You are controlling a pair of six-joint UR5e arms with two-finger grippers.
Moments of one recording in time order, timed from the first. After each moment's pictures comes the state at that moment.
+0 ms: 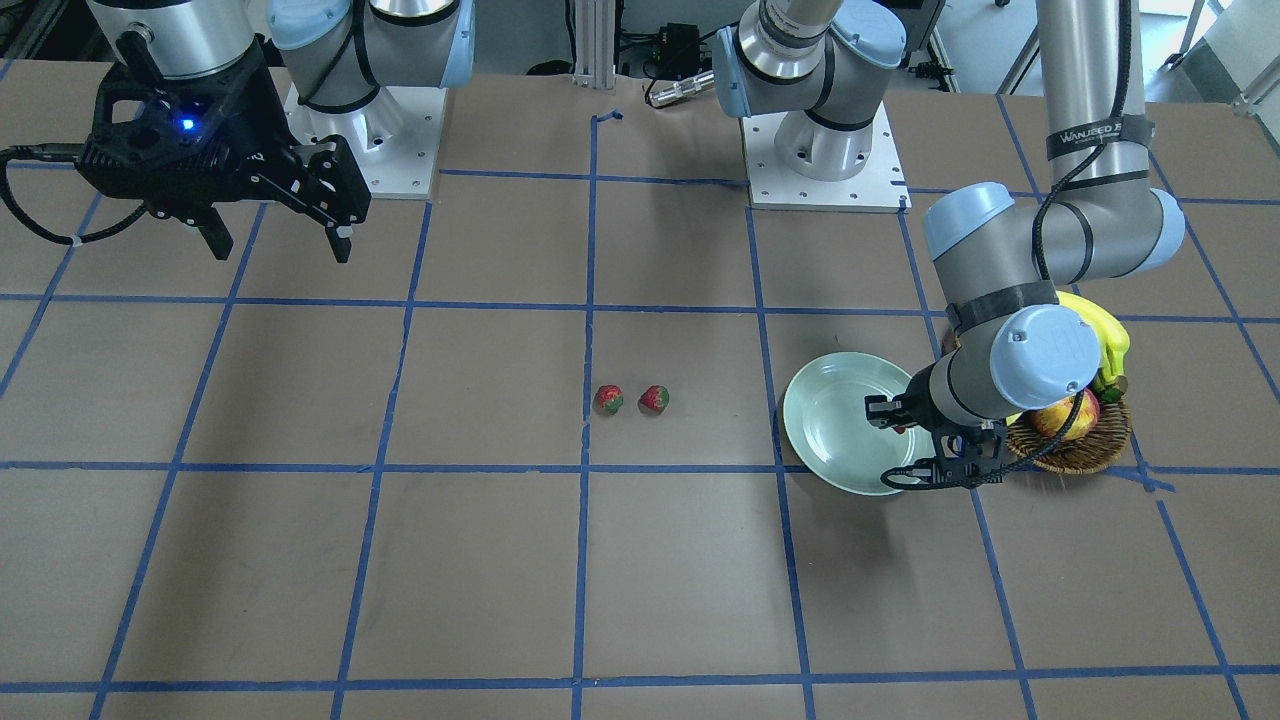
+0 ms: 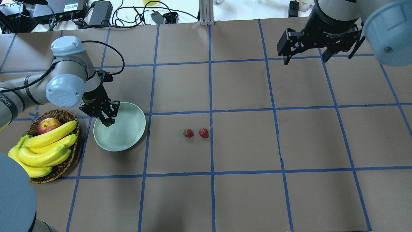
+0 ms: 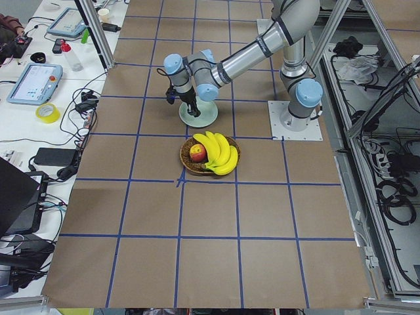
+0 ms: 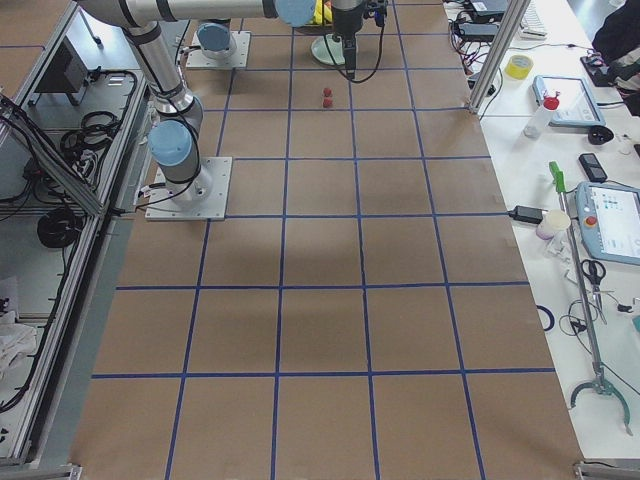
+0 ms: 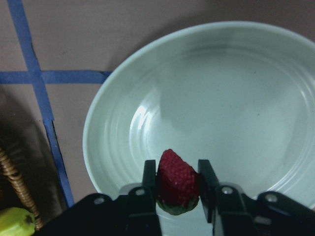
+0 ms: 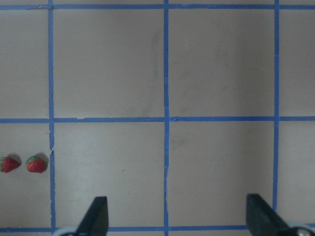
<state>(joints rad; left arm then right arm) -1.35 -1.94 -1.83 -1.19 1.67 0.17 1.59 -1.60 1.57 -1.67 -1.59 0.01</state>
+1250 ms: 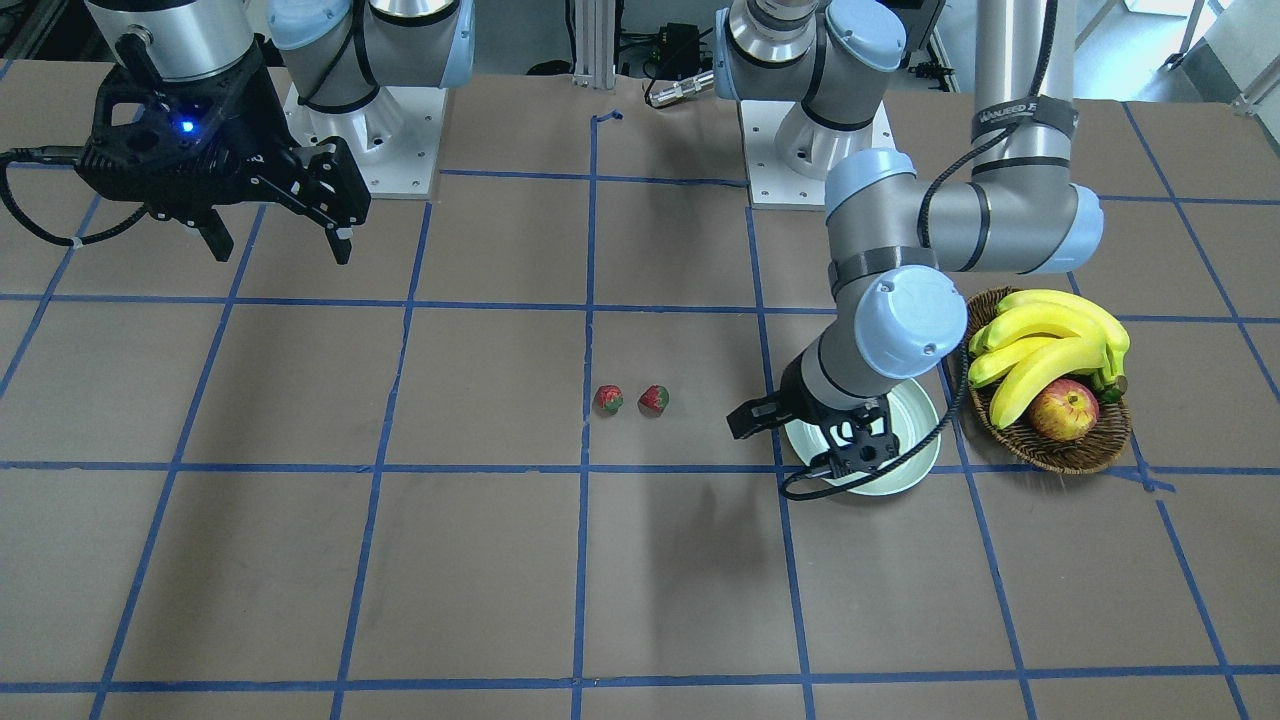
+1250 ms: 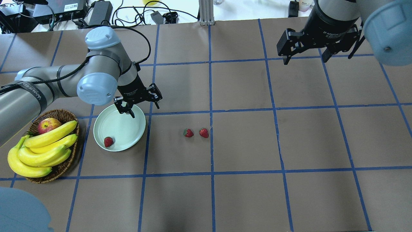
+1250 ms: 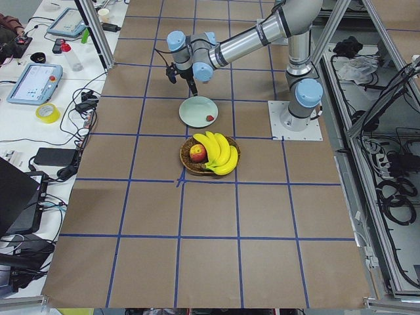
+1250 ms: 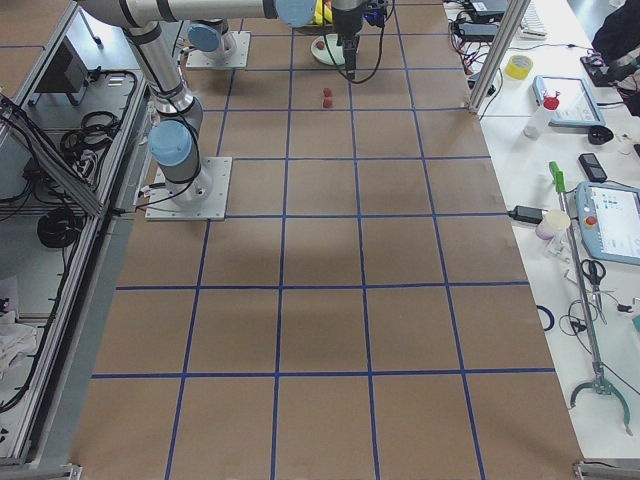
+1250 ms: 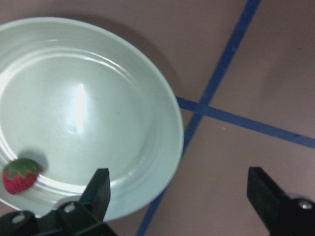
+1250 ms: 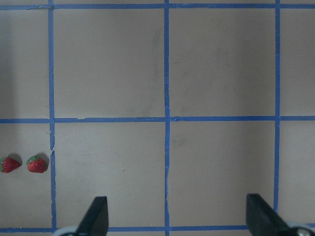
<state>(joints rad) -1.59 -1.91 -1.80 -1.19 1.48 -0.37 1.59 -1.60 1.57 -1.67 -1.58 0.01</state>
